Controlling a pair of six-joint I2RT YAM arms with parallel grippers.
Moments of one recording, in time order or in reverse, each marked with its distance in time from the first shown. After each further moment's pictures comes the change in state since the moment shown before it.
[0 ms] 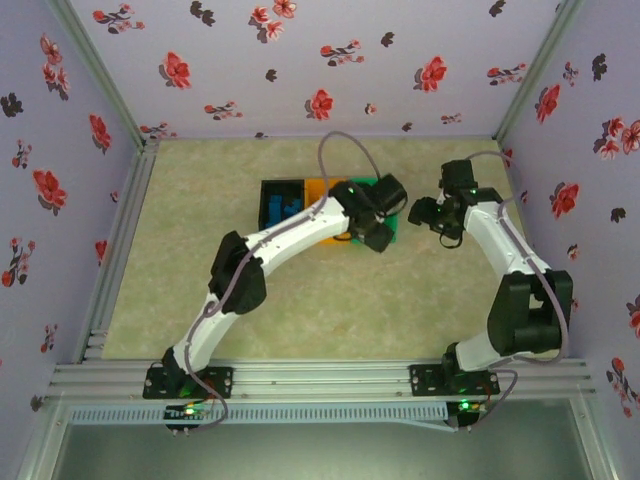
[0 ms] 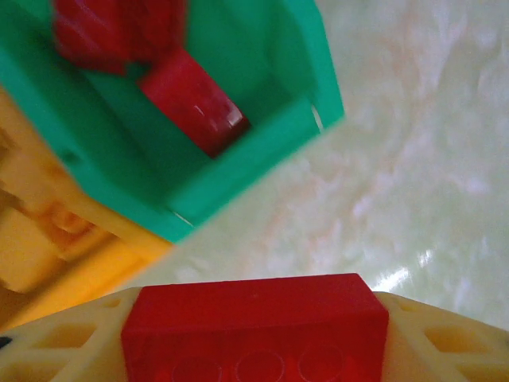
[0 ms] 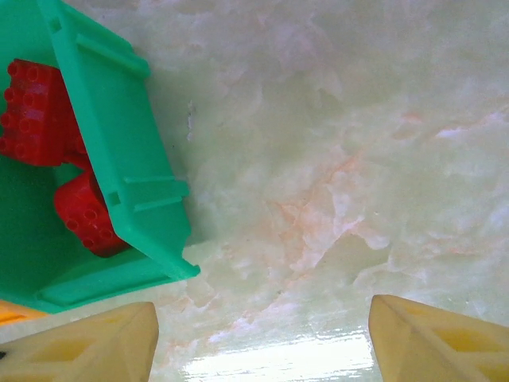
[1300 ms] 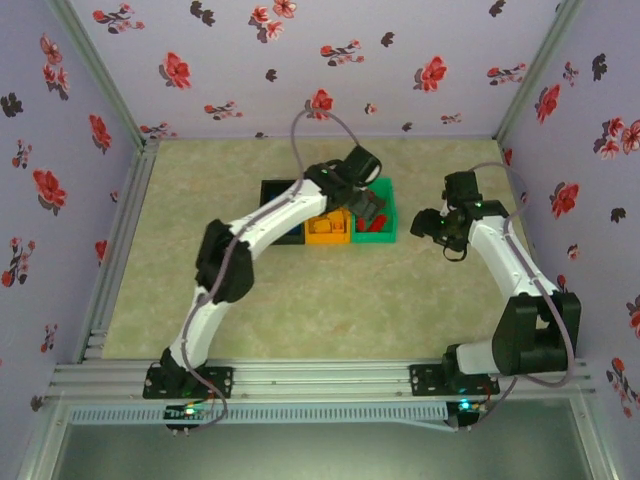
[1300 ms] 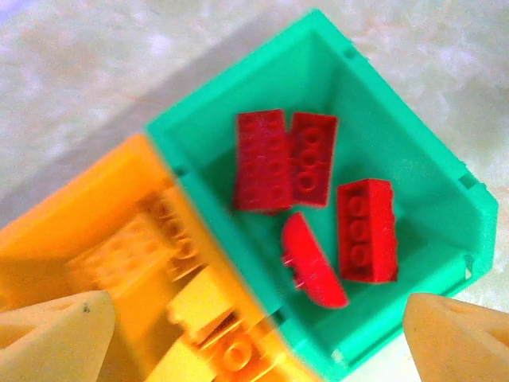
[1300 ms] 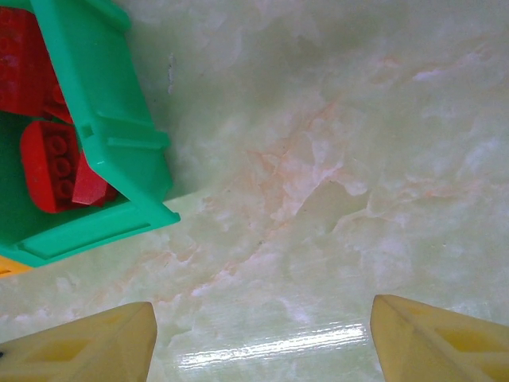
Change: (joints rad) left arm 0.145 -0.093 -0.161 0.293 -0.075 0.164; right arm -0.001 -0.104 -0.087 -0.038 0.000 0.001
